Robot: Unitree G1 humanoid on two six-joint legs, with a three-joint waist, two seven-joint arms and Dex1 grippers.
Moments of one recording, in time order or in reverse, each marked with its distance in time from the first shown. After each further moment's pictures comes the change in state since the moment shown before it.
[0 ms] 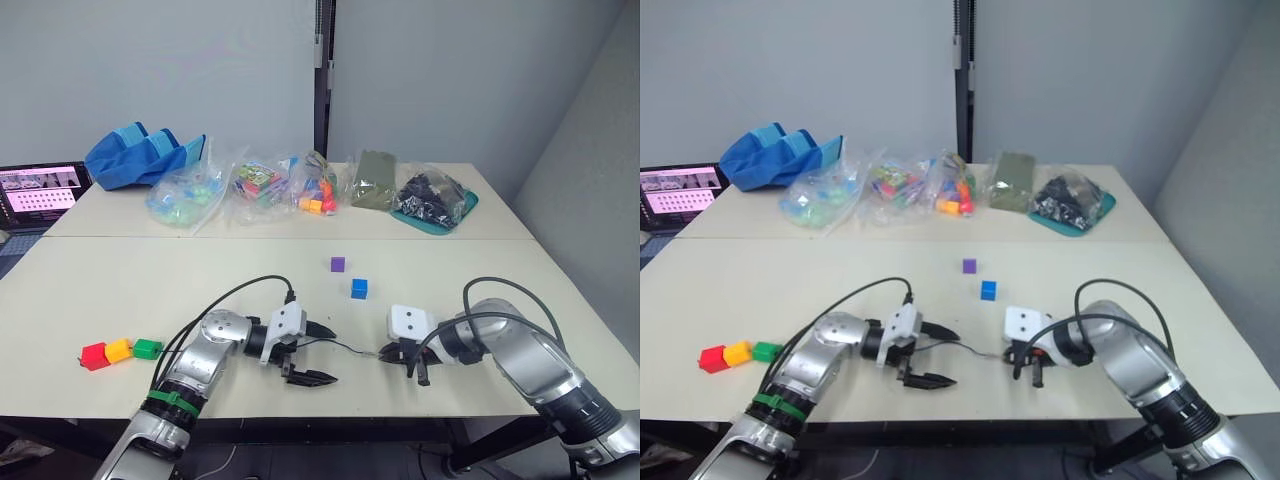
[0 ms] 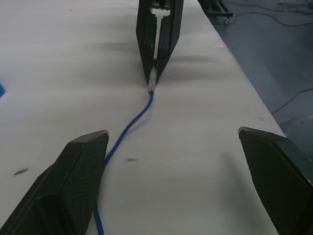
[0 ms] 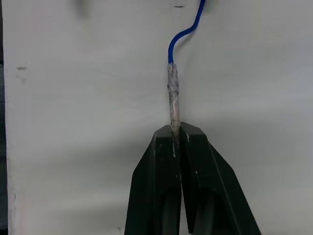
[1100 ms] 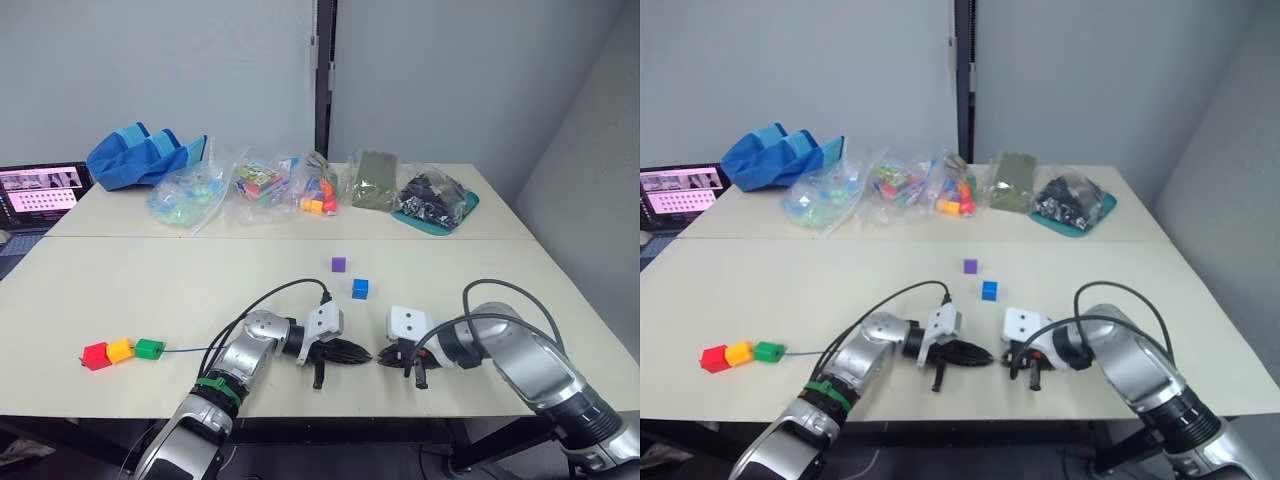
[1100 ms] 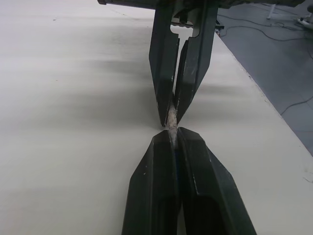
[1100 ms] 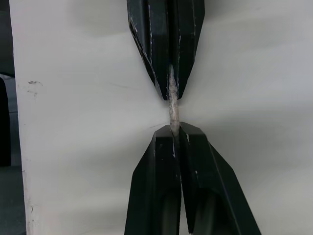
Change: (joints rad) left arm -0.094 -0.162 -0.056 0.188 0.054 -0.031 0.041; right arm 0.024 0.004 -0.019 -0.045 0.040 0.094 -0.022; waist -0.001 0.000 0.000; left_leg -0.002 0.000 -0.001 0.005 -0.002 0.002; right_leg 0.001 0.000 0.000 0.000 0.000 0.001
